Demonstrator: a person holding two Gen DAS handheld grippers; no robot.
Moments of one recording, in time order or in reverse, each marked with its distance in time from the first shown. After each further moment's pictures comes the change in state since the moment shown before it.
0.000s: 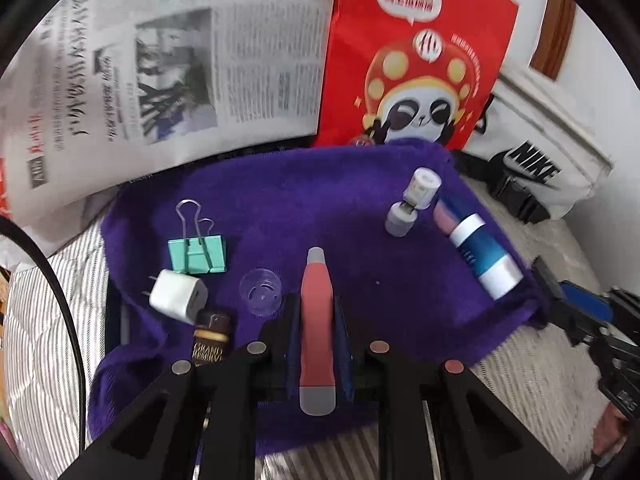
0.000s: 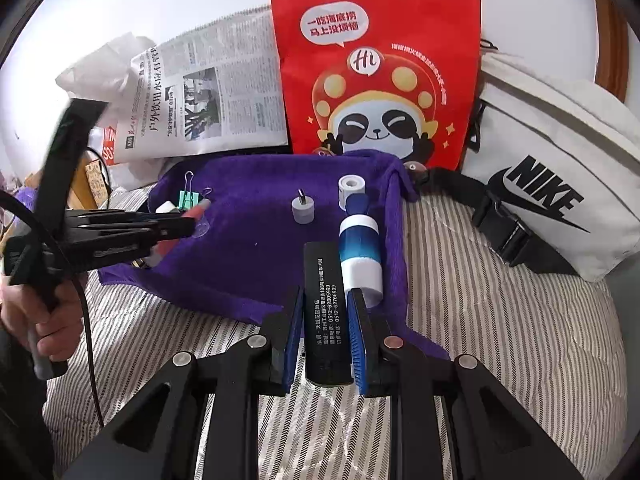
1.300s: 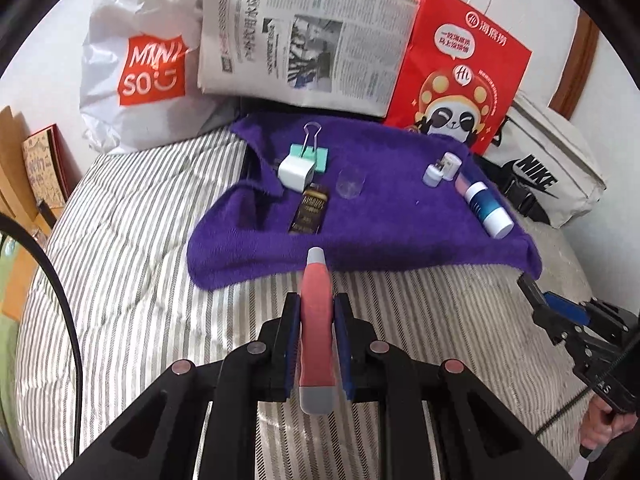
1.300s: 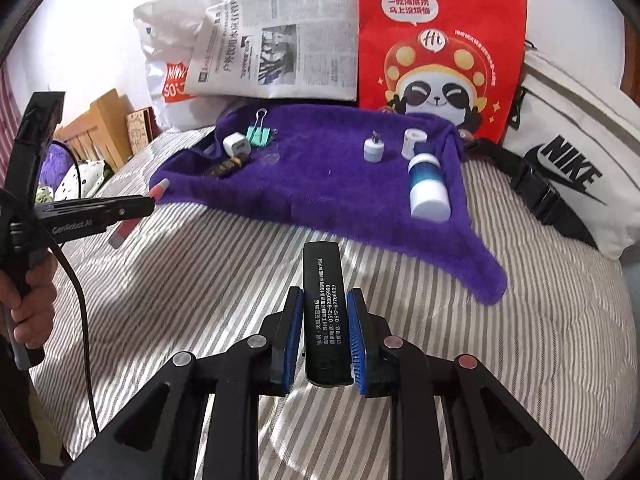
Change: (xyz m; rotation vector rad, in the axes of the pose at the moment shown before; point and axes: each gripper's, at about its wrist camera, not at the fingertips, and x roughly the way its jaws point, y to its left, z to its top) left arm -0.103 0.035 -0.112 -0.206 -0.087 0.070; right arm -0.033 0.044 -0.058 -0.130 0.044 0.073
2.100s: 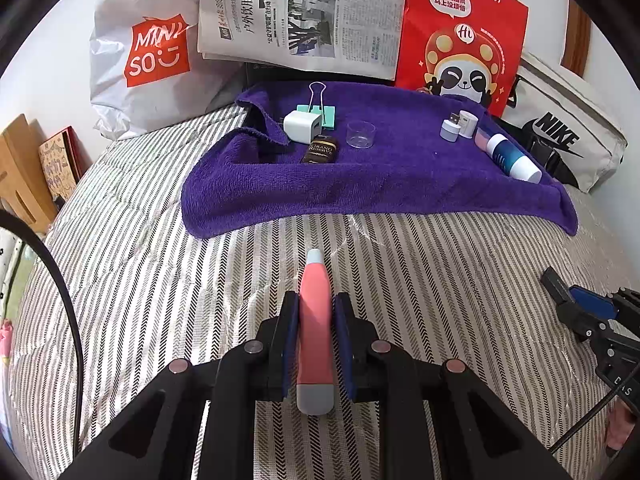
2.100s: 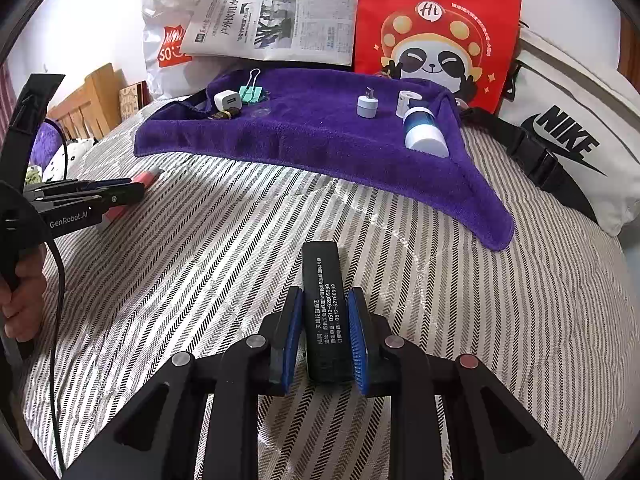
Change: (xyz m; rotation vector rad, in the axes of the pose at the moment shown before) left arm 0.028 -0.011 -0.046 0.048 -0.009 0.118; right arm 0.019 0.002 -0.052 -0.032 0.032 -0.050
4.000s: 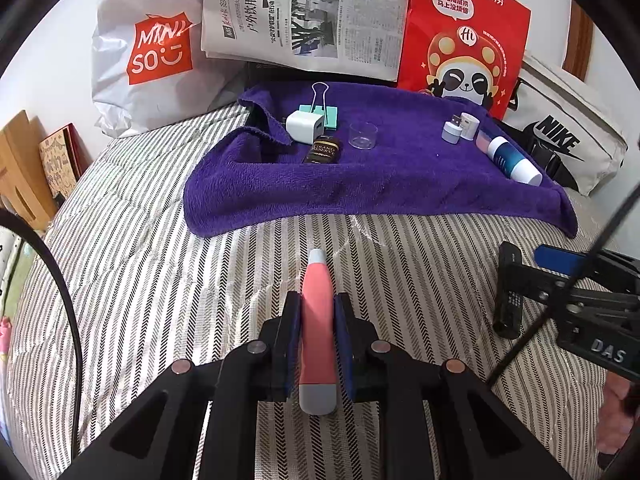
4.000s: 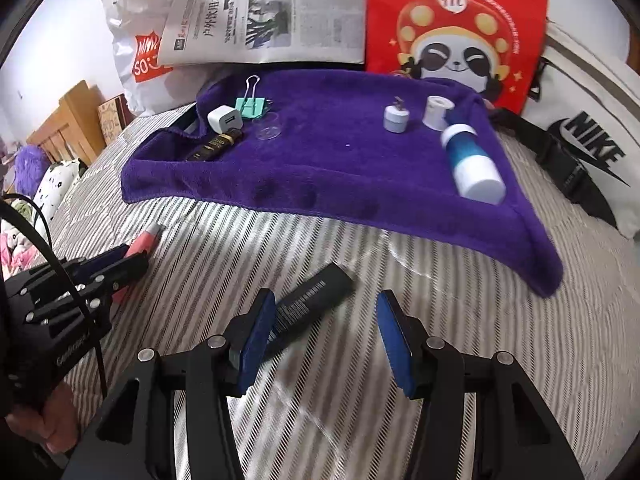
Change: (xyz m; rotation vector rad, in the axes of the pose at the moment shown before) left arm 0.000 0.004 -0.001 -0.004 0.000 0.001; right arm 0.036 0.038 0.063 0.101 0.085 -0.001
